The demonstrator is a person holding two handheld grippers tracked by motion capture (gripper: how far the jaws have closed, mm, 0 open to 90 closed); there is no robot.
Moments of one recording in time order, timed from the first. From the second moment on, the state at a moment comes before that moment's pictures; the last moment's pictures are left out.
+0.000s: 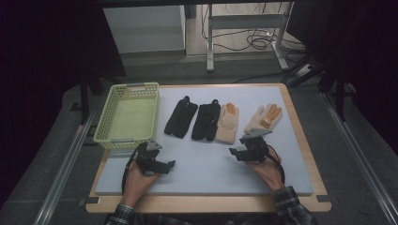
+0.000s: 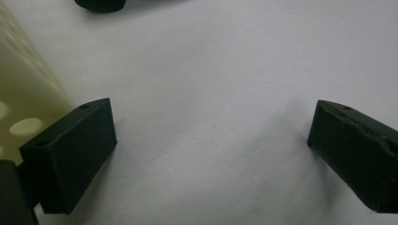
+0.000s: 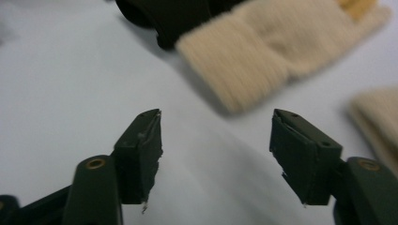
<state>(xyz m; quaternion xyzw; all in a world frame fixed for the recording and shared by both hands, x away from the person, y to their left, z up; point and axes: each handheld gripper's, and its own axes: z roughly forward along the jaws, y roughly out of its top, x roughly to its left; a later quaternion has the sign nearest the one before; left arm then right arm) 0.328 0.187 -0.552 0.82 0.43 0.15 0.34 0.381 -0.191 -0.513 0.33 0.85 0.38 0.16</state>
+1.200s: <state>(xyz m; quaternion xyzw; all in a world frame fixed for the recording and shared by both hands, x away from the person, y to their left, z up) 0.329 0.188 -0.552 0.82 0.43 0.15 0.35 0.508 0.000 -0.515 0.29 0.87 0.39 0.11</state>
